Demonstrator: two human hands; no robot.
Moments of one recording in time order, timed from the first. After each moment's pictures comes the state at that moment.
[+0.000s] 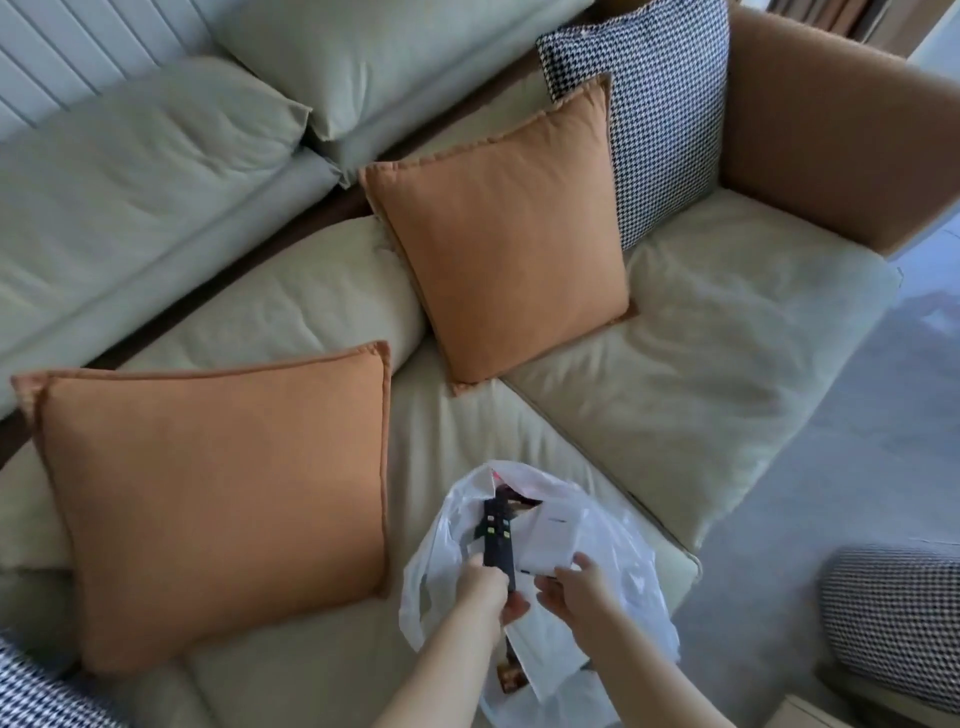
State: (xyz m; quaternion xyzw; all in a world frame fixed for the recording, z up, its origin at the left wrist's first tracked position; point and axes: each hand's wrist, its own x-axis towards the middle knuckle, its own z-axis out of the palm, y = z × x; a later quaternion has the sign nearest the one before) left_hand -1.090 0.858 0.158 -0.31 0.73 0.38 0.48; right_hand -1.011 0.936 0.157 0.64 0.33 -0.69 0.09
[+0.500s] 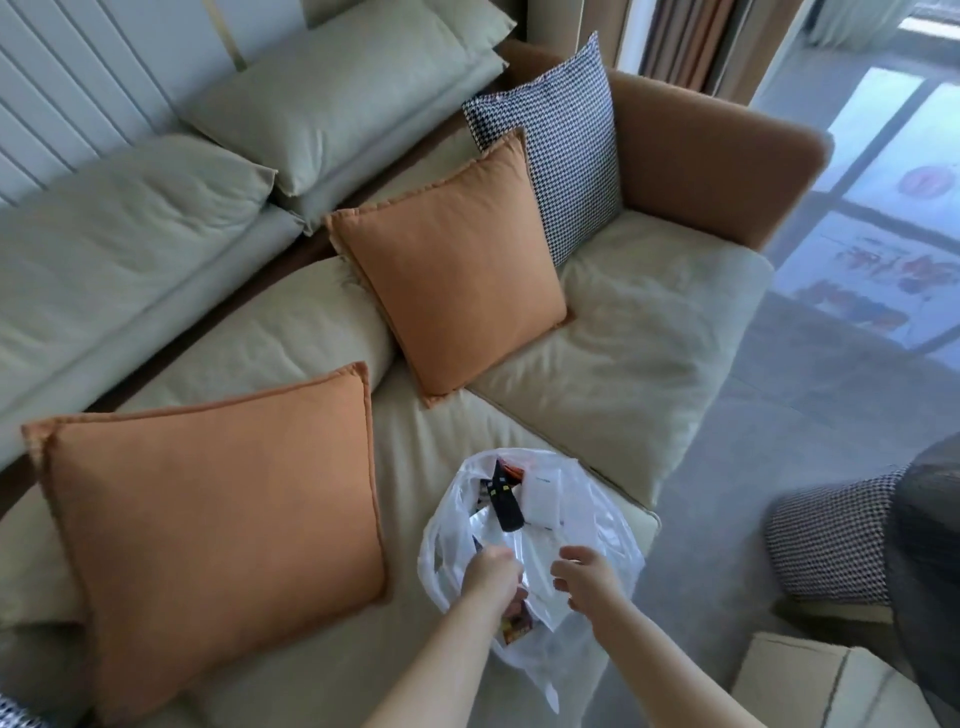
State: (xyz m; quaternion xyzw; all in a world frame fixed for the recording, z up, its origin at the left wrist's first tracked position) left_hand -1.060 0.824 0.227 -0.03 0.78 0.31 0.54; right_hand -0.960 0.896 0.212 0.63 0.47 -0.61 0.09
